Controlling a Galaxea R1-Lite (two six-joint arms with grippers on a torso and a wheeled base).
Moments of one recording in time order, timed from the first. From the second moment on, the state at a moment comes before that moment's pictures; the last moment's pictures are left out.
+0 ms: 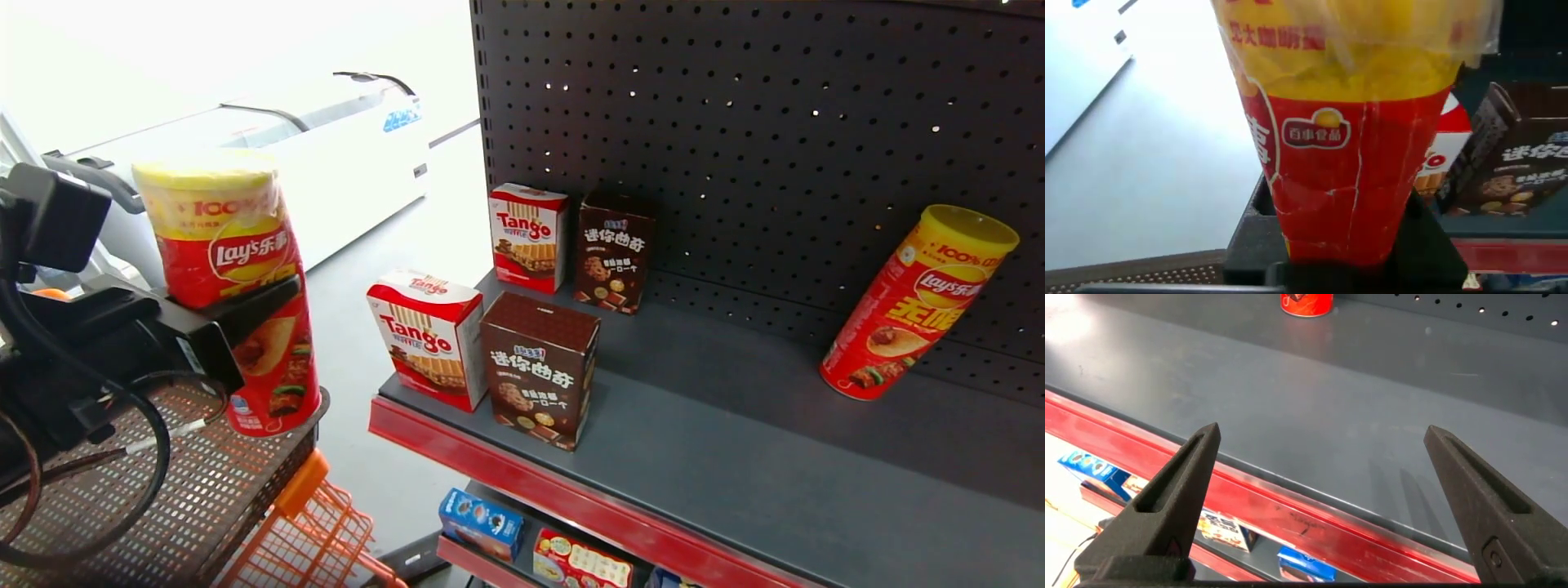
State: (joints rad) left arm -0.20 1.27 -0.55 -0.76 -0.19 0.07; right arm 0.00 0.00 0.00 0.00 -0.02 0.00
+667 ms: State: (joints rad) left arm -0.44 1.32 -0.58 -0.76 -0.26 0.07; right arm 0.00 0.00 0.00 0.00 -0.02 0.00
